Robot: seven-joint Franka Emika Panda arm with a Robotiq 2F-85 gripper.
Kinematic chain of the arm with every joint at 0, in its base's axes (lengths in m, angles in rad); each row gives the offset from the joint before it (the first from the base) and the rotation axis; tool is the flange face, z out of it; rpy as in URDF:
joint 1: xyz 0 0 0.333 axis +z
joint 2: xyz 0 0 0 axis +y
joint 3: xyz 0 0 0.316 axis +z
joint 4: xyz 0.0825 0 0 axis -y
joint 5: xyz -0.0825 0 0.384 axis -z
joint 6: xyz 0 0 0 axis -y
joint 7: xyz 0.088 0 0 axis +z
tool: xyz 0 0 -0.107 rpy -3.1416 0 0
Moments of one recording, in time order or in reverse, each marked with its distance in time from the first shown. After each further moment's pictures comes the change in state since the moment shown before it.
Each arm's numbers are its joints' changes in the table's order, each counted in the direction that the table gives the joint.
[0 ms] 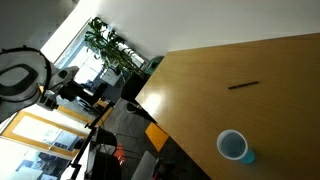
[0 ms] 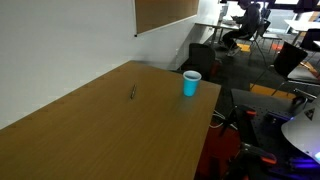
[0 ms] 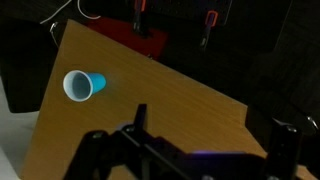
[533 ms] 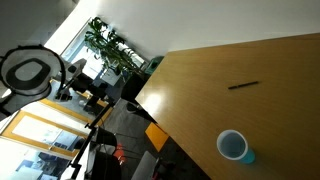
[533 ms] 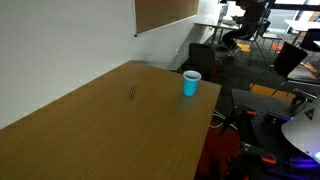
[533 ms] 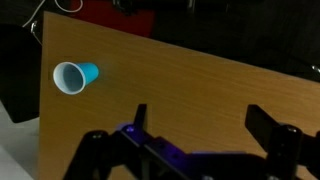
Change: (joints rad) arm -0.020 0.098 -0.022 0.019 -0.015 0.171 -0.182
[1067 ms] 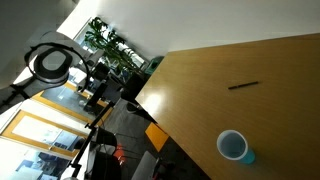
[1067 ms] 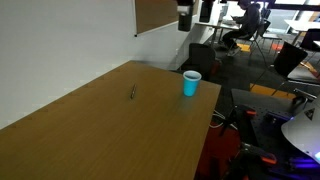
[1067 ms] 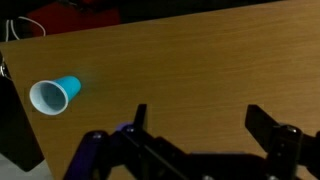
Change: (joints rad) arm -0.066 0.198 -0.030 0.084 -0.064 0.175 -0.280
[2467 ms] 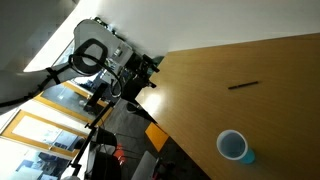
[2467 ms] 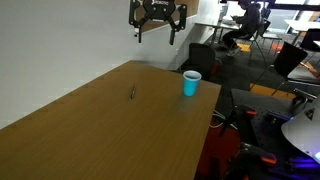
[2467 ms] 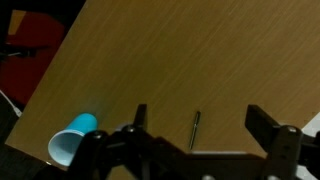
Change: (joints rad) arm -0.057 0.253 -0.134 0.060 0.004 0.288 -0.599
